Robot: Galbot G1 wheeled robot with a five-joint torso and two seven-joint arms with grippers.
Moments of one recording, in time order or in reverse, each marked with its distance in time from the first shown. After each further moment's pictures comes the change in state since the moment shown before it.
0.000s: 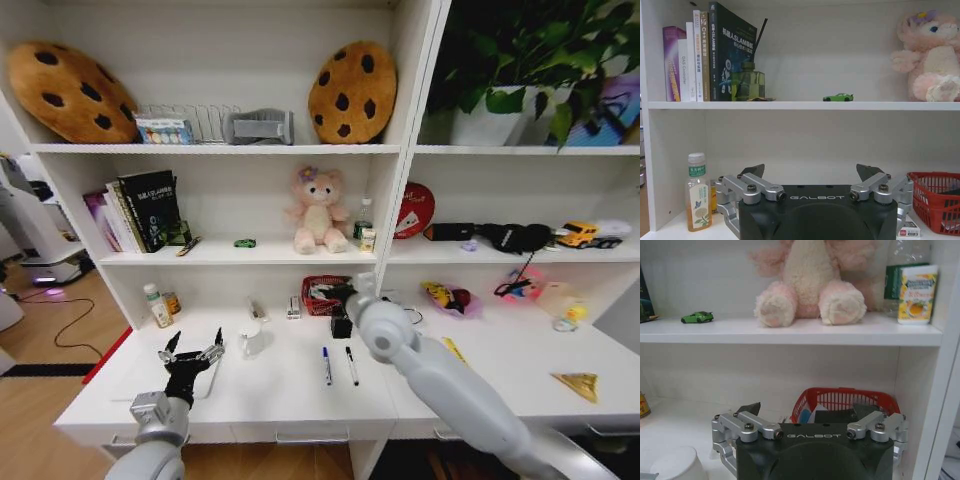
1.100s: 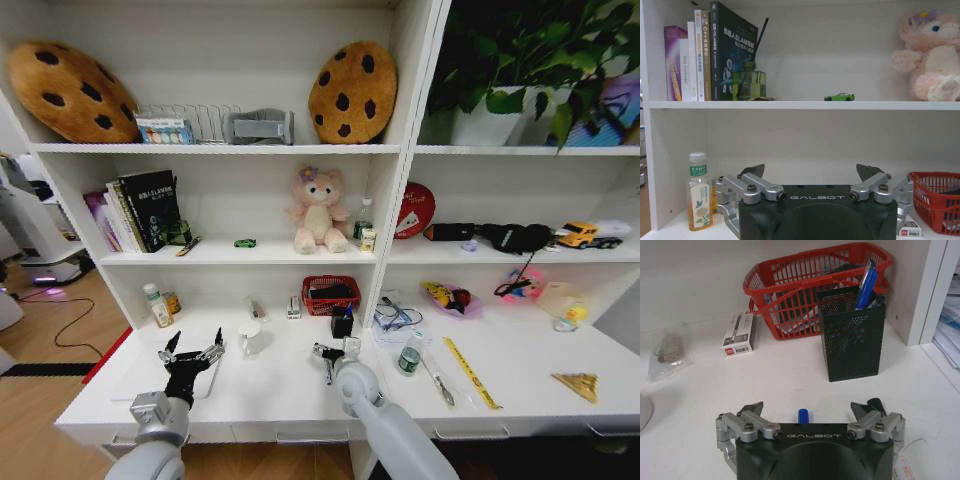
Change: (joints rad) left arm 0.000 0.000 0.000 0.000 0.000 0.000 0.000; right arm -0.409 0.313 0.124 -0.324 -0.280 0.121 -0.058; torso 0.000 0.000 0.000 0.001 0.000
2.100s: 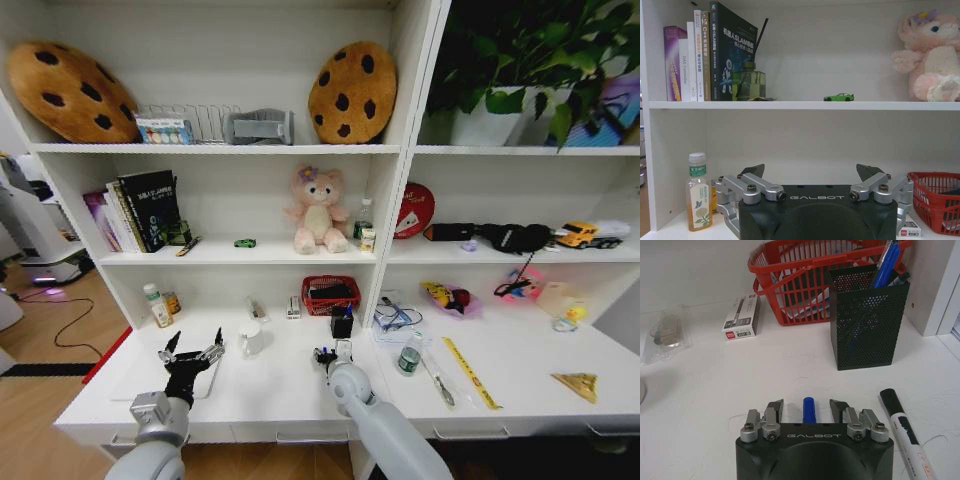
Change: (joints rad) left arm 0.000 0.000 0.000 0.000 0.000 0.000 0.000; right arm 0.029 0.004 -0.044 -0.086 -0.022 -0.001 -0.041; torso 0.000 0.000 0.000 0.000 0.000
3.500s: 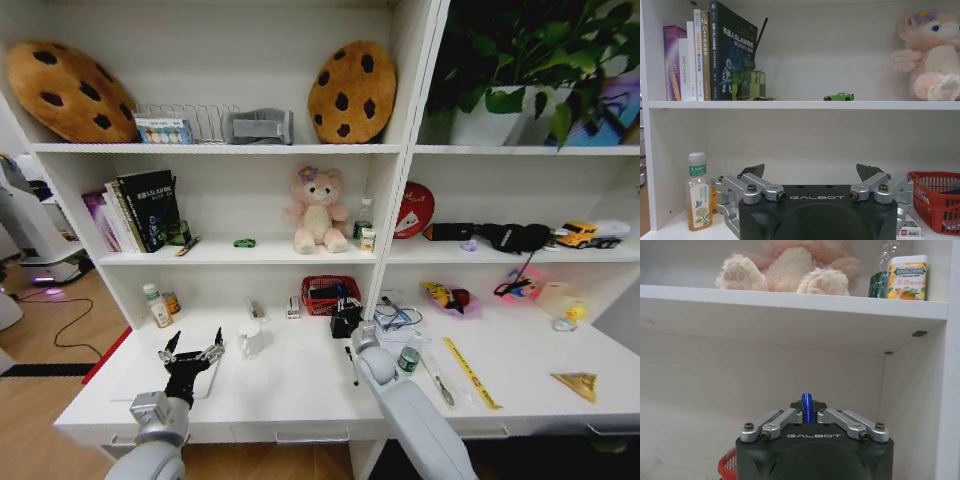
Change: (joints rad) left arm 0.000 0.000 0.000 0.000 0.000 0.000 0.000; right arm 0.134 0.009 0.193 -0.279 -0.683 0.724 -0.576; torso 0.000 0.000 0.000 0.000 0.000
